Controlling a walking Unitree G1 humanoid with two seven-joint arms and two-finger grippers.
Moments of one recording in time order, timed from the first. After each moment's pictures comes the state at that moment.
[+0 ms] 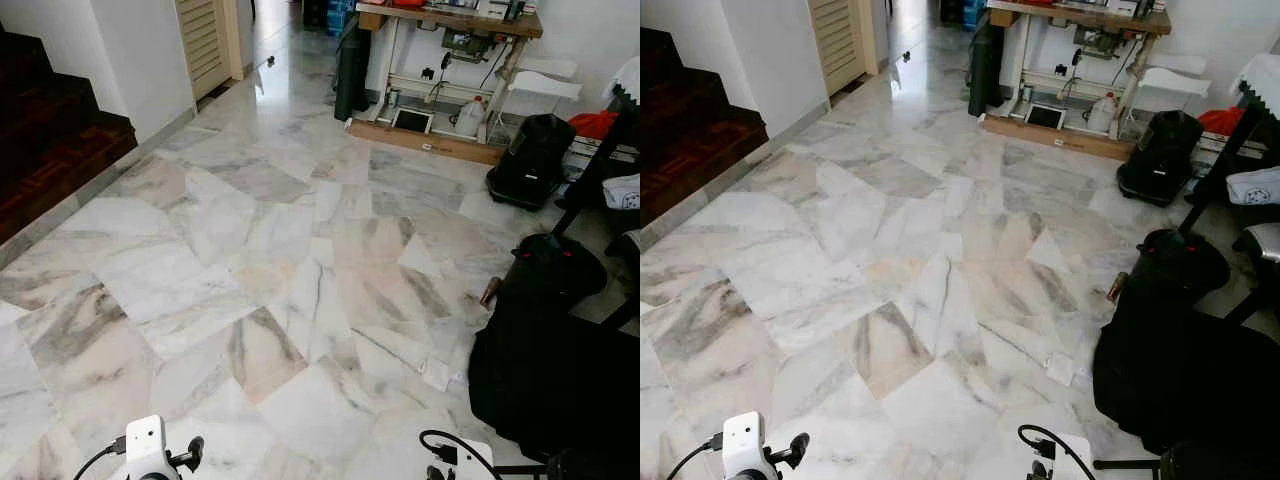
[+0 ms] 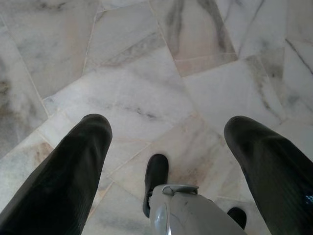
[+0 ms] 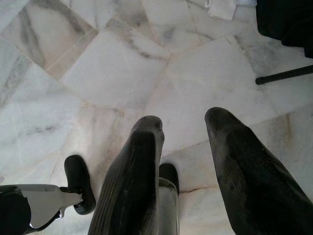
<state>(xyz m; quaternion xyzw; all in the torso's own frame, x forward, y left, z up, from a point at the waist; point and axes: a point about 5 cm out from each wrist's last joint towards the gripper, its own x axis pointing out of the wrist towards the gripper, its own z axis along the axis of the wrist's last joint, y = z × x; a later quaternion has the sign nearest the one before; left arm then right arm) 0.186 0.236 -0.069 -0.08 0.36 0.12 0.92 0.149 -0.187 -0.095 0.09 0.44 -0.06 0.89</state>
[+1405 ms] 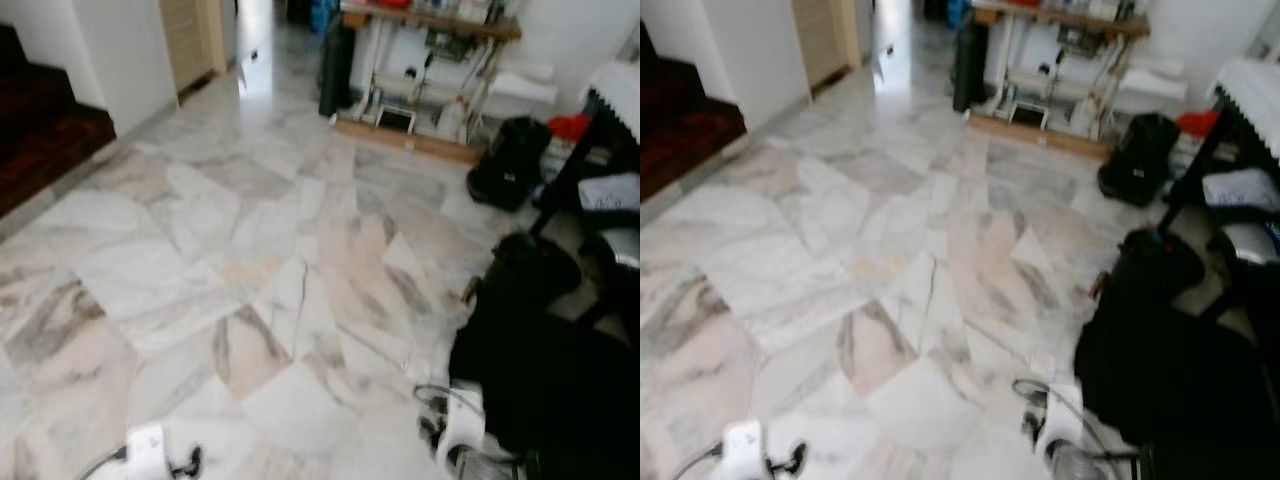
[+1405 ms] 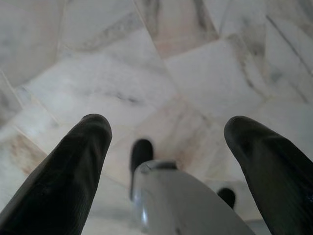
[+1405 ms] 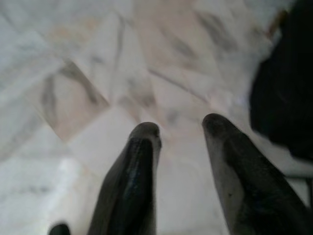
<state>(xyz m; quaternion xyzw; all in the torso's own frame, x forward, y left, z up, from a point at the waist) 0.165 0.214 -0.080 -0.06 0.37 0.10 0.92 0.238 -0.192 -0.048 0.07 0.34 -0.01 0.94</state>
